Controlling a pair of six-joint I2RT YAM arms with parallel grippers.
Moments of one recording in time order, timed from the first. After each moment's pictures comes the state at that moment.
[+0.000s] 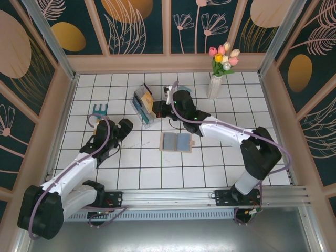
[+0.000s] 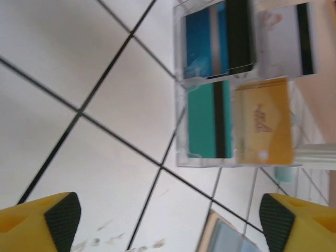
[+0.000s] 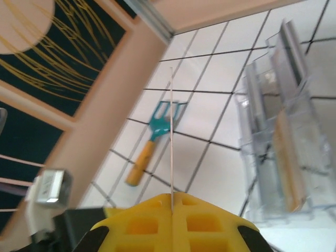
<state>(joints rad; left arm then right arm) -0.35 1.01 0.45 -0.10 -0.03 -1.08 0.77 1.66 1.16 0.15 -0.19 0.63</state>
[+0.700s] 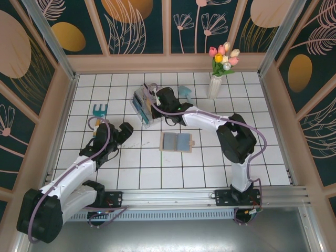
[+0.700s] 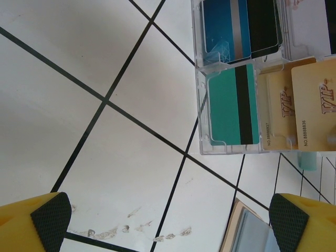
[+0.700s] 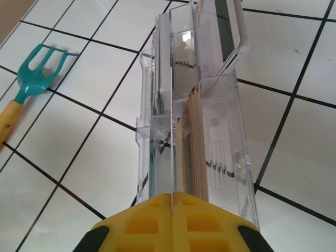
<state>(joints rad) -0.35 0.97 0.42 -0.14 -0.03 -1.02 0.78 1.95 1.43 -0.14 0.00 0.34</state>
